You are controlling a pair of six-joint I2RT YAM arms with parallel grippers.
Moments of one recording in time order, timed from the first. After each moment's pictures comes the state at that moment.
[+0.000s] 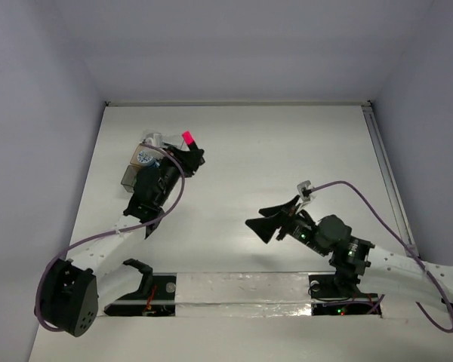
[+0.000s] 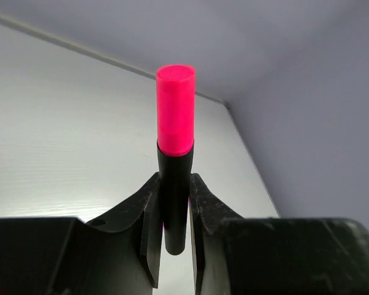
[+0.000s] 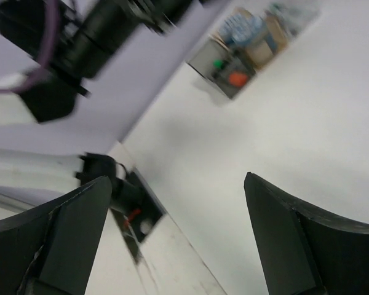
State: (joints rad) left arm -0.45 1.03 0.50 0.62 0.08 -0.70; right arm 1.12 0.63 0.35 0.35 0.21 0.68
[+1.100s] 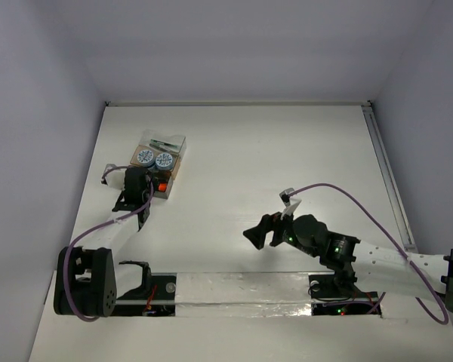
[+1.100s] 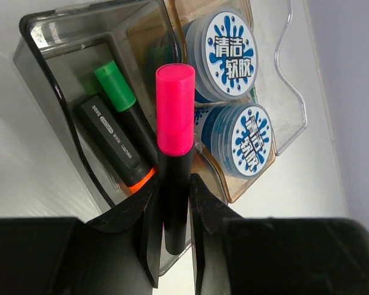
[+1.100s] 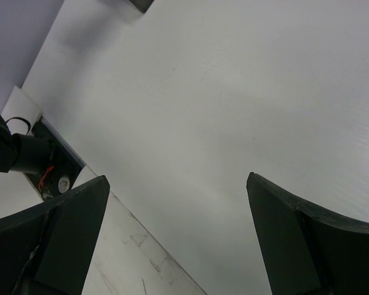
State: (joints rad) left arm -0.08 1.15 0.44 0.16 -0.33 -1.12; right arm 1.12 0.82 0.33 0.16 0.25 0.68
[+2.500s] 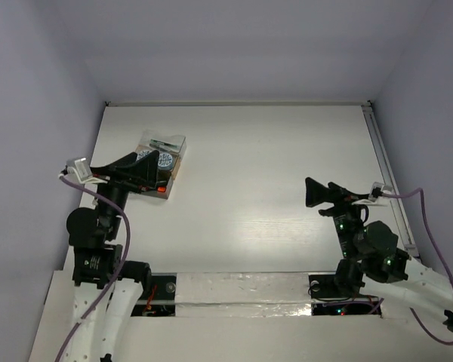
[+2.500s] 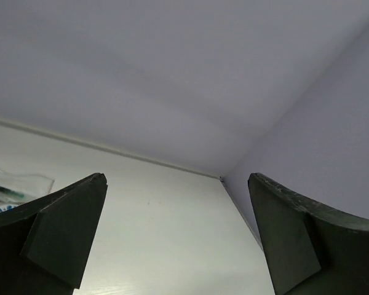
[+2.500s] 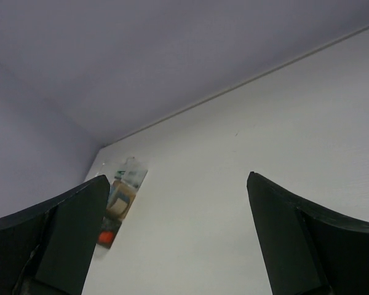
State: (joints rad) left arm -0.12 0.42 0.69 0.01 0.11 -0.72; right arm 1.12 0.30 0.46 0.08 0.99 0.44
